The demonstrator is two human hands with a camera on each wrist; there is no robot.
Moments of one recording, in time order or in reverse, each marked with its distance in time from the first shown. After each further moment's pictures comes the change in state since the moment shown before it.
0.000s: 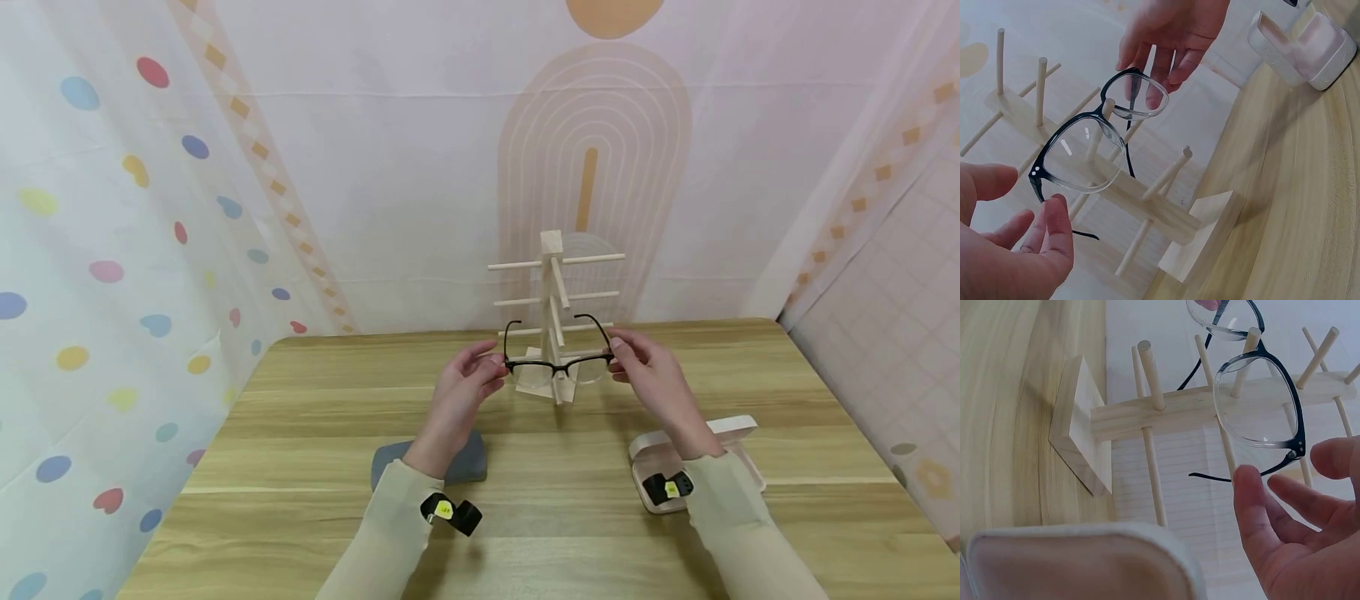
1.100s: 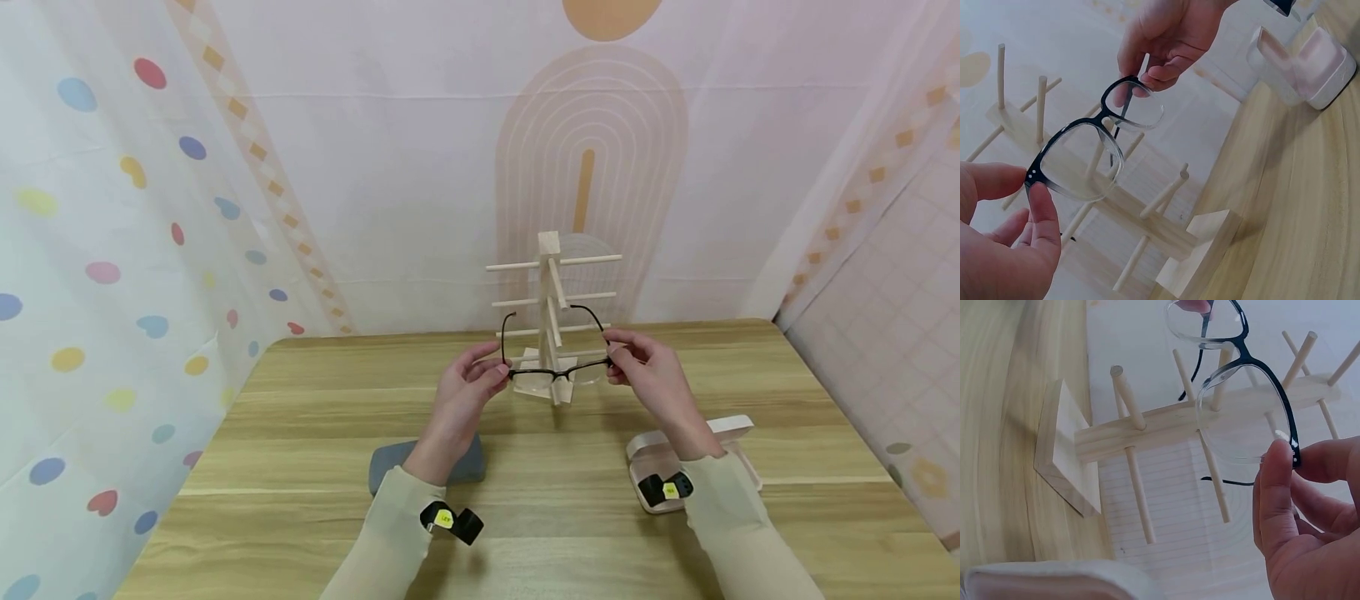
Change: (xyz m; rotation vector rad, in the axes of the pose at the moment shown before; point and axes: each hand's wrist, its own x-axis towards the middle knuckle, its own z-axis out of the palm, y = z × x) left_hand -0.004 -0.001 0.006 -0.033 -0.006 0.026; right_hand 0.001 -0.005 0.001 0.177 0.011 0.016
